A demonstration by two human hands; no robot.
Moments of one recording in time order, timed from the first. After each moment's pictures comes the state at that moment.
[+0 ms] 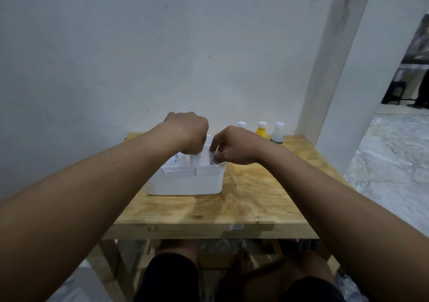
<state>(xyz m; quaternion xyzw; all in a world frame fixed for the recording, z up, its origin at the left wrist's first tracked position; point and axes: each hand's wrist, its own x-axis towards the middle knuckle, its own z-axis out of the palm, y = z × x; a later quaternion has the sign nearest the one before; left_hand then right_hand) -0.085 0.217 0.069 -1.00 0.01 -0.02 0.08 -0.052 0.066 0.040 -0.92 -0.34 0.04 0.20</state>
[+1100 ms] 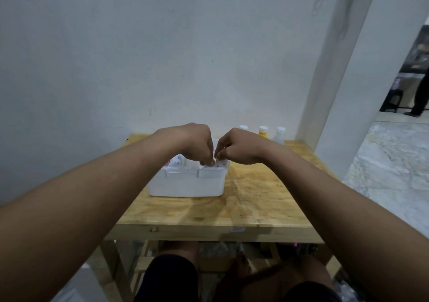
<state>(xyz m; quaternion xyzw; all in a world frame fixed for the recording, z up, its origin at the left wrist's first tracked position) -0.094 0.219 0.069 -0.99 0.03 0.07 -0.08 -0.054 0.065 0.049 -0.92 -0.31 0.07 0.22</state>
